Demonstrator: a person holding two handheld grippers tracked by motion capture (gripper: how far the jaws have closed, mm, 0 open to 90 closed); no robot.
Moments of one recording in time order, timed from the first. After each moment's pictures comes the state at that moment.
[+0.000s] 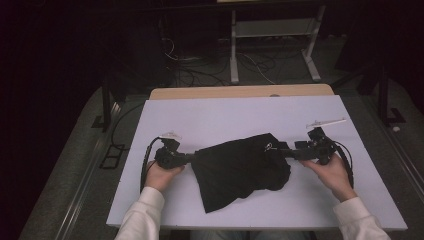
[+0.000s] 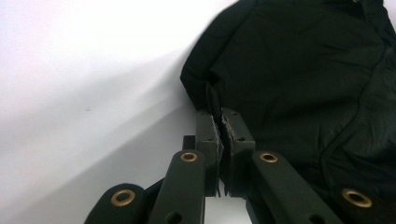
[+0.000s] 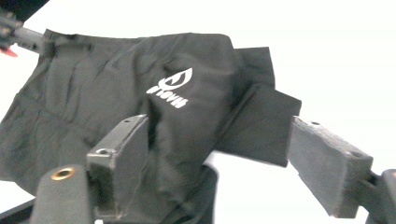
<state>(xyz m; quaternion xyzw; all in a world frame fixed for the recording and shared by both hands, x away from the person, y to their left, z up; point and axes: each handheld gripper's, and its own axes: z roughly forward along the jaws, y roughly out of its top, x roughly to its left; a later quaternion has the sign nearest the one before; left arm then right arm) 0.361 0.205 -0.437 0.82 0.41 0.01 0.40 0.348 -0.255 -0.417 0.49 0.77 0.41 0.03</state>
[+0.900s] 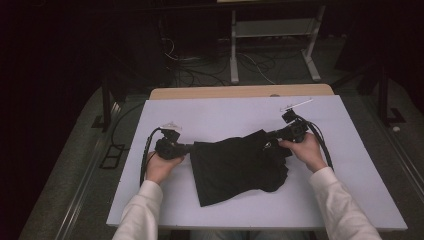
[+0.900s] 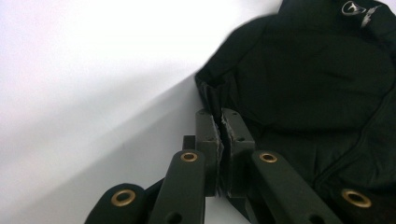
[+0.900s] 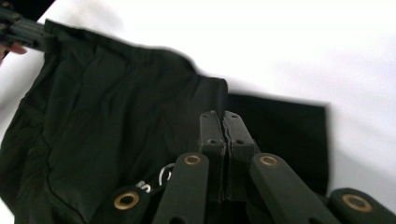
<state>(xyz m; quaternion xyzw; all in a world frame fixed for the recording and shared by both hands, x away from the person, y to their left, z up) 0.381 0.201 -0.421 0.82 0.41 0.03 0.40 0.426 -0.209 -0.422 0.45 0.80 0.39 -0.03</state>
